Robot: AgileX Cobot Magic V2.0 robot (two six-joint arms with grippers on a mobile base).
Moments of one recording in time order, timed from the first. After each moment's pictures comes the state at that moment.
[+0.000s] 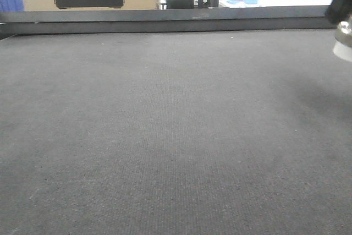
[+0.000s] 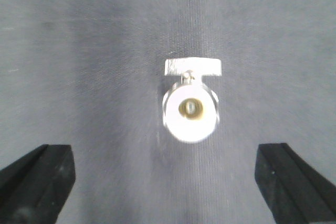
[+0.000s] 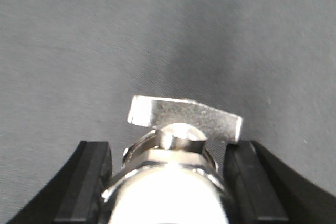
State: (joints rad) left arm 0.25 1.71 -1.57 0.02 1.15 0.24; right arm 0.18 1.34 -1.14 0.17 0.89 -0.14
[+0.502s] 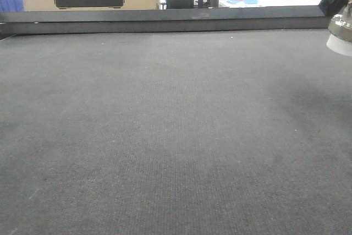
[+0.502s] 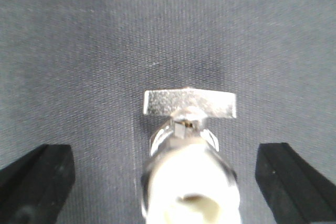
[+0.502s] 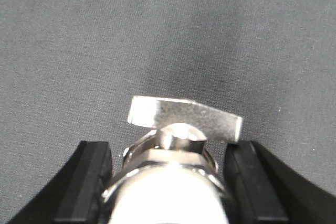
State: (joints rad) left arm 0.25 1.90 -1.57 -0.03 1.07 0.24; right arm 0.20 1.33 -1.14 0.17 0.89 -0.14
